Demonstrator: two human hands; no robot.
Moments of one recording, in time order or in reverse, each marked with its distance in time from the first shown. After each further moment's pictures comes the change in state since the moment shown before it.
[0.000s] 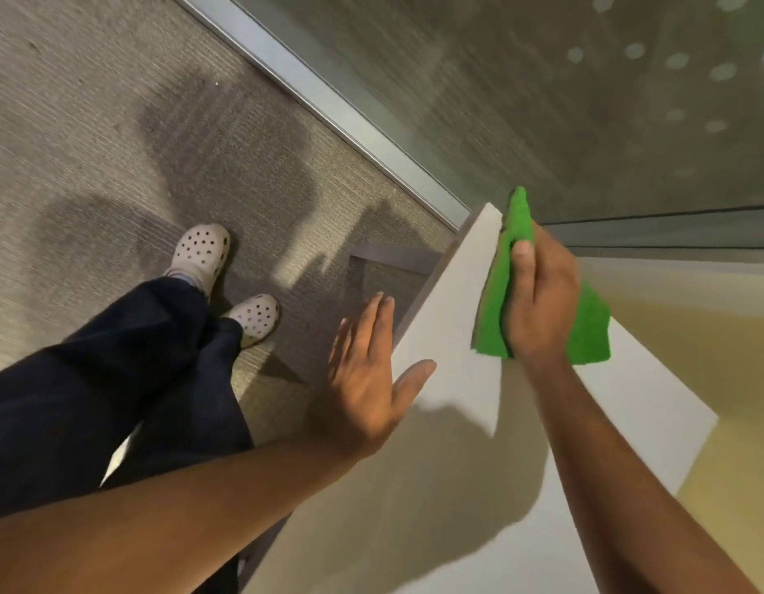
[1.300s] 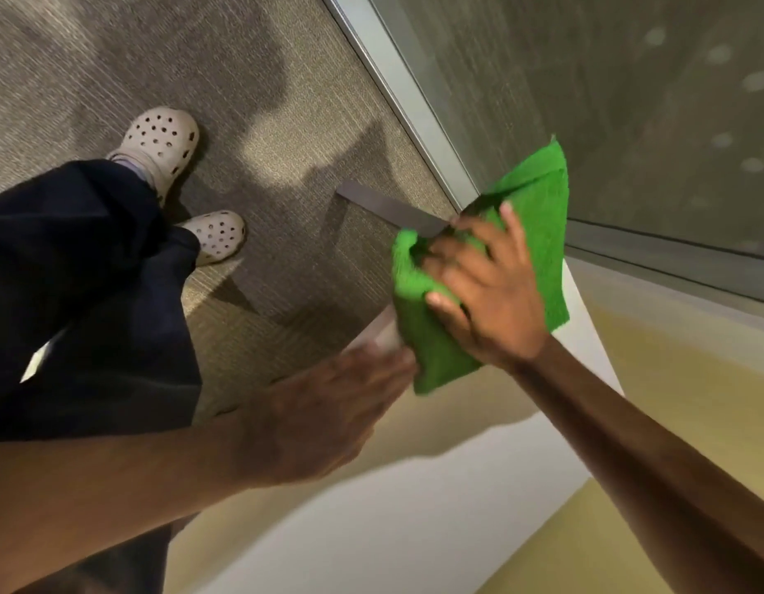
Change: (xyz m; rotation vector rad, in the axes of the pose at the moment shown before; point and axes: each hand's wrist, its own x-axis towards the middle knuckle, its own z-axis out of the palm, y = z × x) left_hand -0.046 -0.049 0.012 0.494 0.071 0.735; right_hand 0.008 -0.027 0.006 -0.308 -0.404 -0.952
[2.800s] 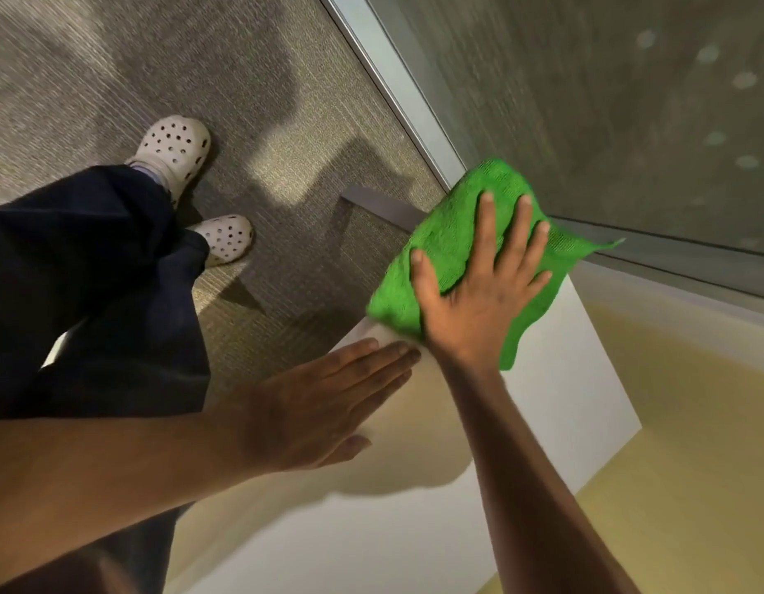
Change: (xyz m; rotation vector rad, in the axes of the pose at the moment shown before) left_hand -0.004 0.002 0.007 0.138 -0.057 0.041; right_hand 0.011 -0.069 0.006 0.095 0.068 0.971
